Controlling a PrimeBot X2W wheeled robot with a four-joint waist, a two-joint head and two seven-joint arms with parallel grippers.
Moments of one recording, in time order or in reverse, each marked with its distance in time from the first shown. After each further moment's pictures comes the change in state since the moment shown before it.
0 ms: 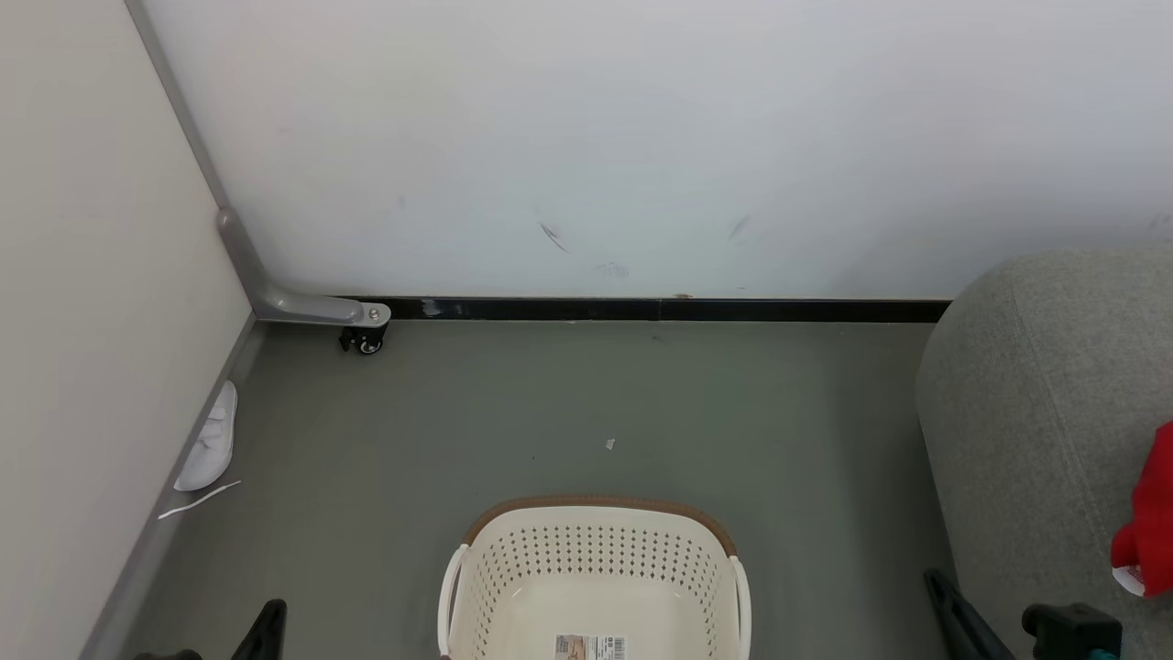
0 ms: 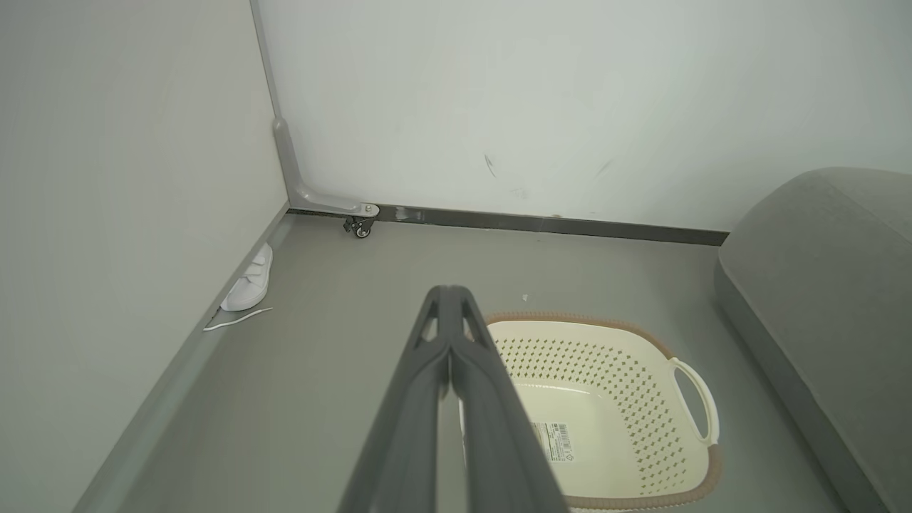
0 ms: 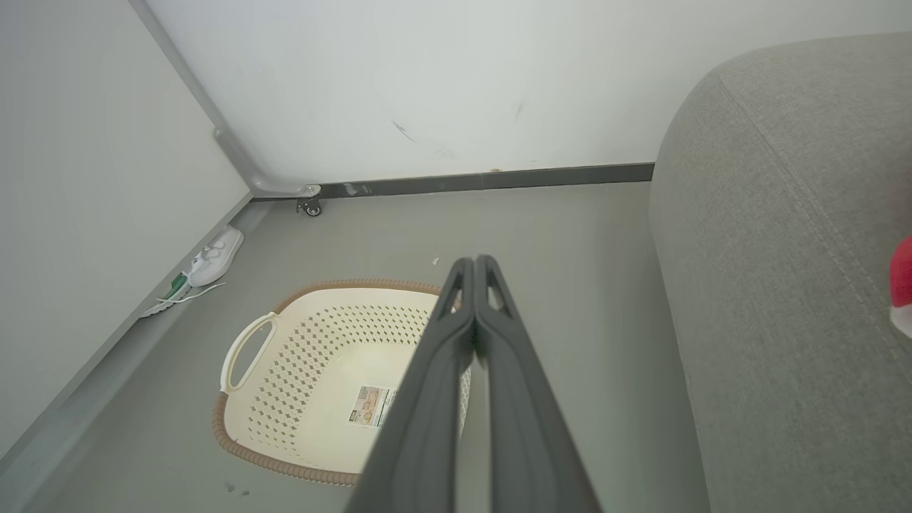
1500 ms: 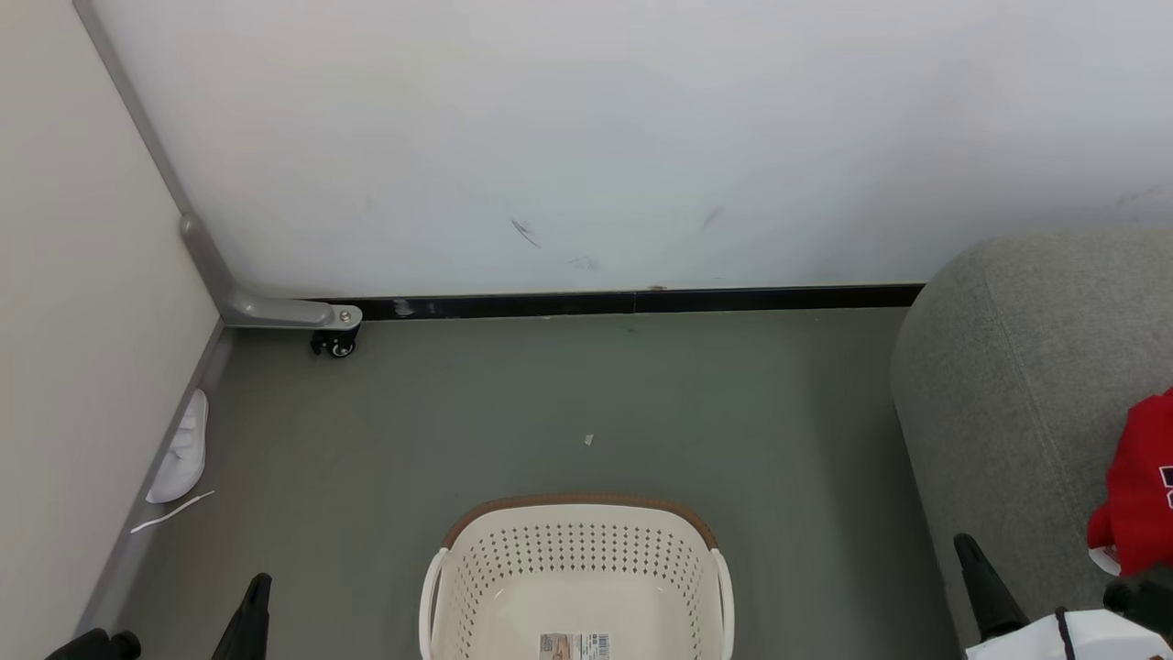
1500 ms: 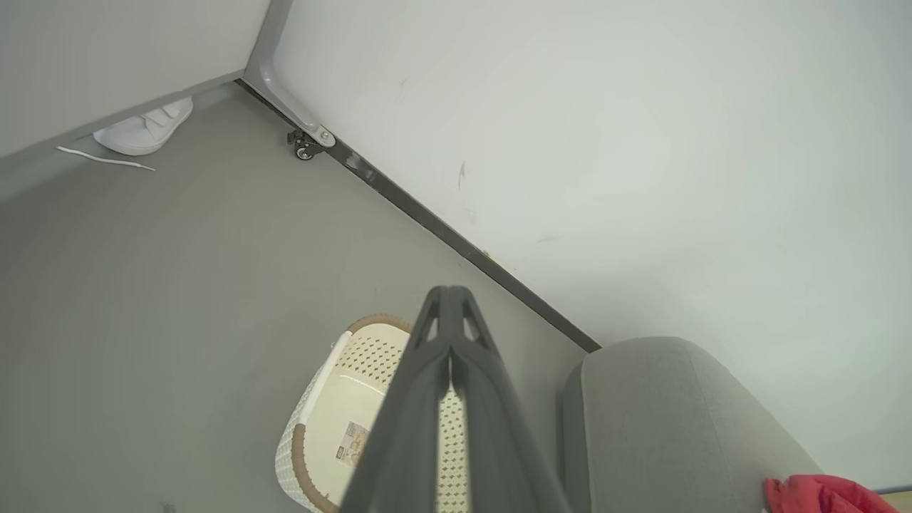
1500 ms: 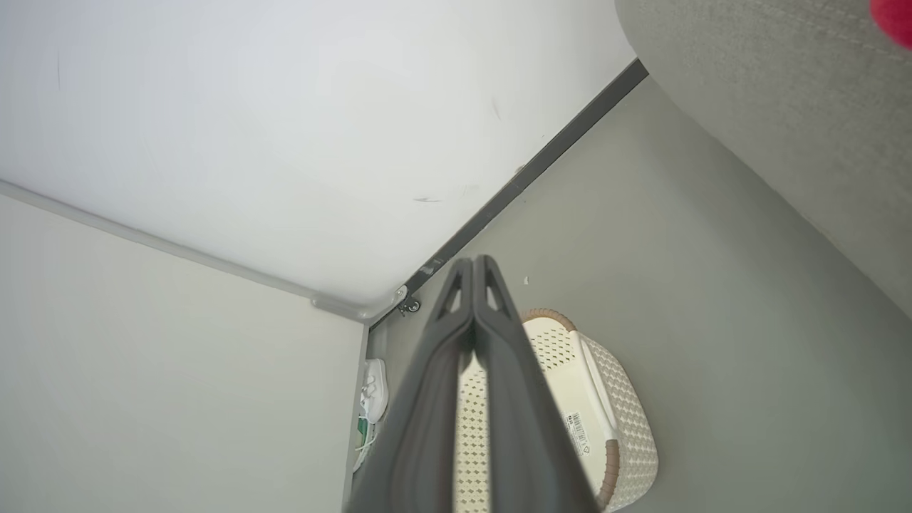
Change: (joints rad) left arm -0.036 -0.135 0.188 0.035 -0.465 -0.112 0.148; right arm -0.069 0.008 -0.067 0.009 0.700 0.000 0.187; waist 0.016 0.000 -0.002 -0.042
